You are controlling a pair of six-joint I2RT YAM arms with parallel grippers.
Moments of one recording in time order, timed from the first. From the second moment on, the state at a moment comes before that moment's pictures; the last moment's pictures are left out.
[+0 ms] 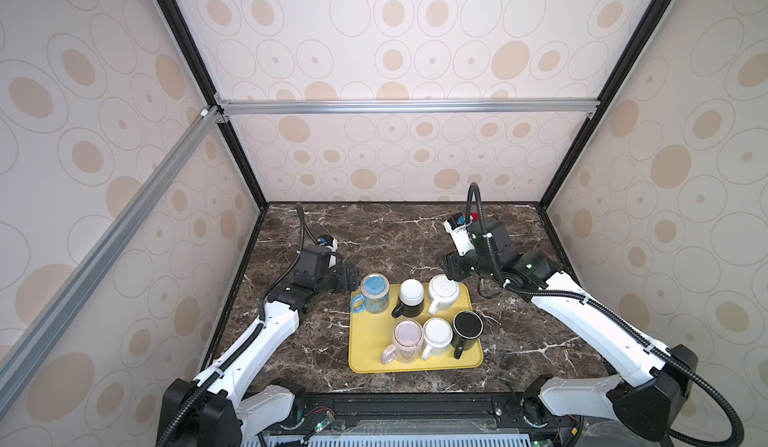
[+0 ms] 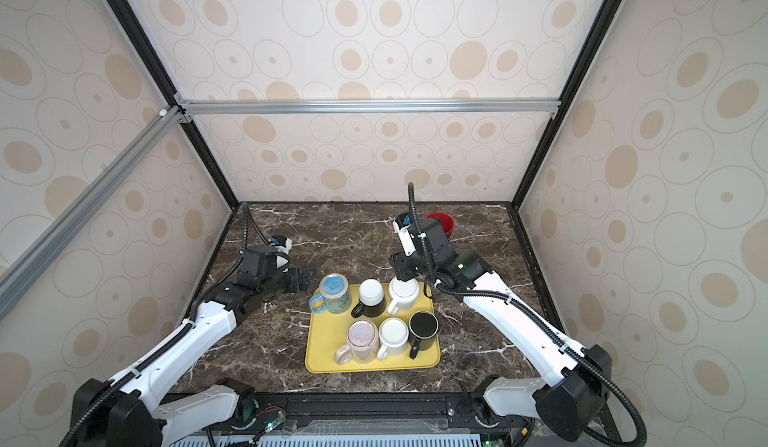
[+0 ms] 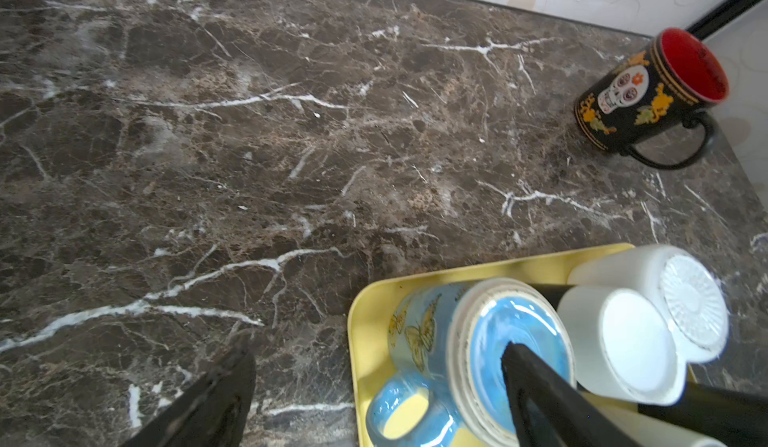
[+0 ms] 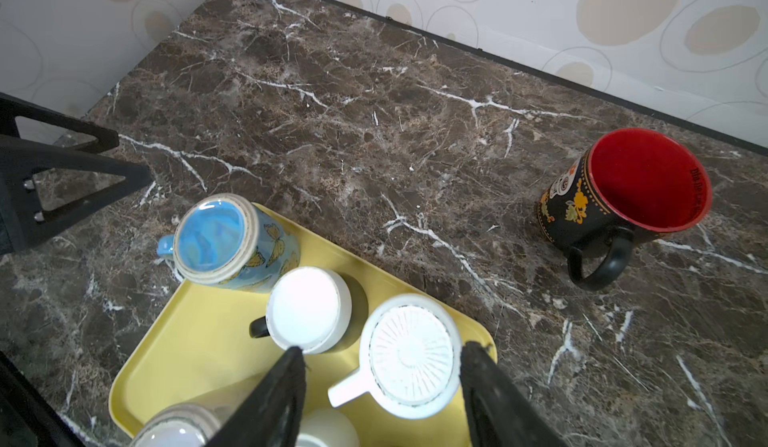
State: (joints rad) left arm -0.37 1.11 0.80 -0.43 0.02 -0.32; right arm 0.63 1.27 1.24 -0.68 0.04 0.12
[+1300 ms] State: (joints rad) left arm -0.70 1.19 0.70 -0.46 -0.07 -0.41; right arm 0.63 1.16 1.12 -0.69 0.02 0.13
